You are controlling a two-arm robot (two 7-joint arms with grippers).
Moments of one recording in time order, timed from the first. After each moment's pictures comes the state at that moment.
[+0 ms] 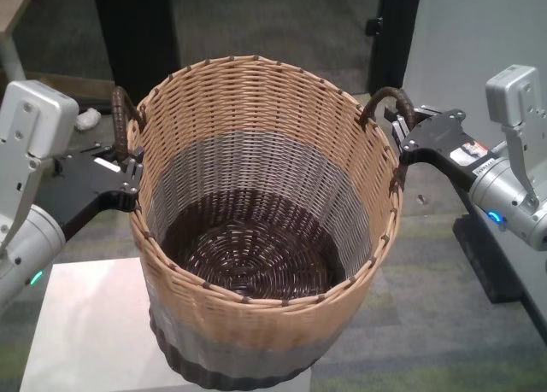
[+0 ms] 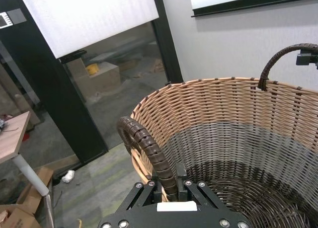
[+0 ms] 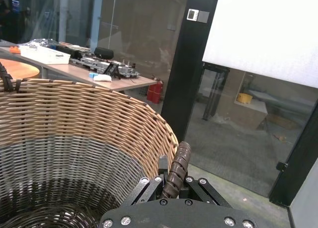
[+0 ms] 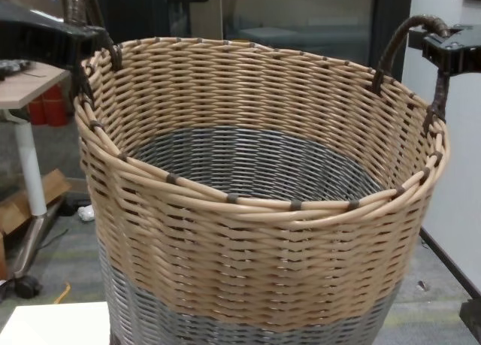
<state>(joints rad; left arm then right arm) -0.05 0.48 0.18 -2.03 -0.19 0.38 -0.15 0.37 0.40 -0.24 -1.44 0.24 0.01 0.38</state>
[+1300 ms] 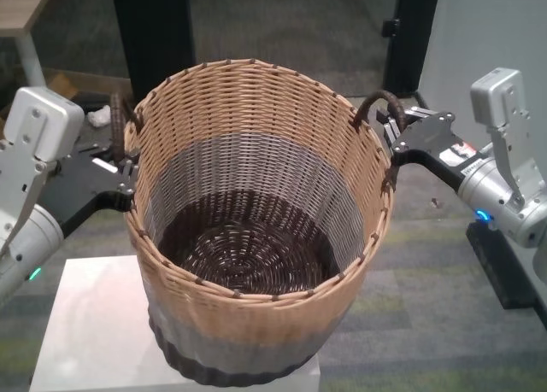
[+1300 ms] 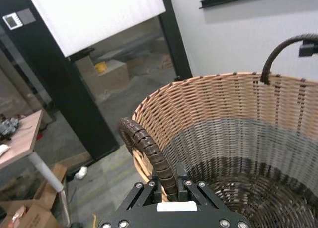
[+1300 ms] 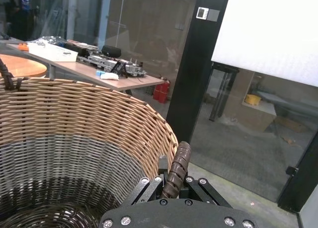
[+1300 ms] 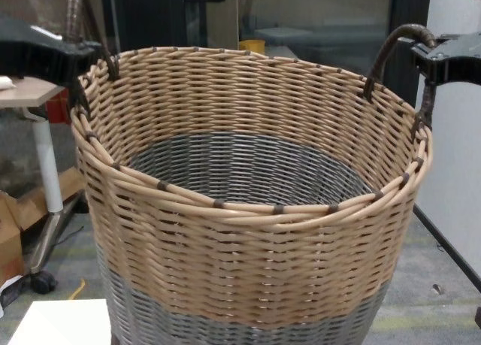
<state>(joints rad) -0.08 0.47 0.18 -1.95 -0.15 0.33 -0.19 0.42 0.38 -0.26 -1.36 0.22 -0.02 0.39</state>
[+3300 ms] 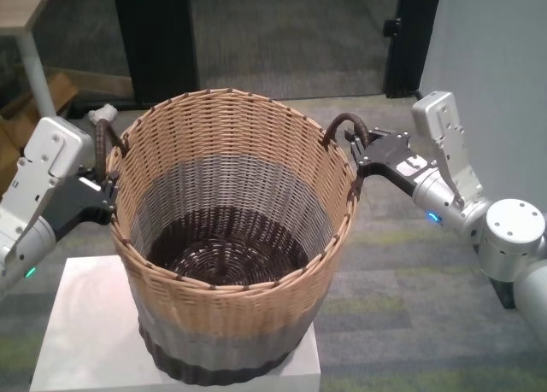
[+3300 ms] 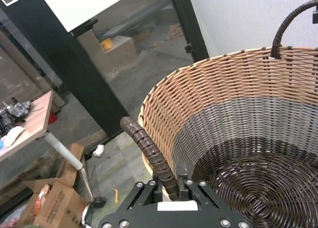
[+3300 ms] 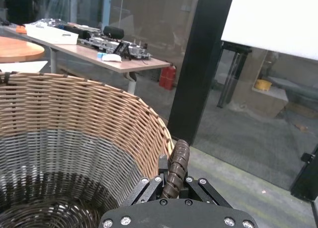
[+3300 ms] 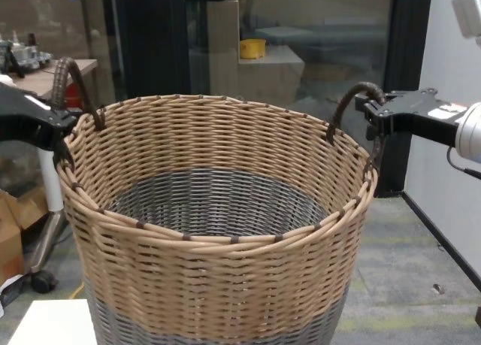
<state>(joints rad) -0.19 0.43 0.18 -1.66 0.03 0.24 -0.27 0.67 0.22 -0.32 -0.79 0.13 -0.26 0.44</state>
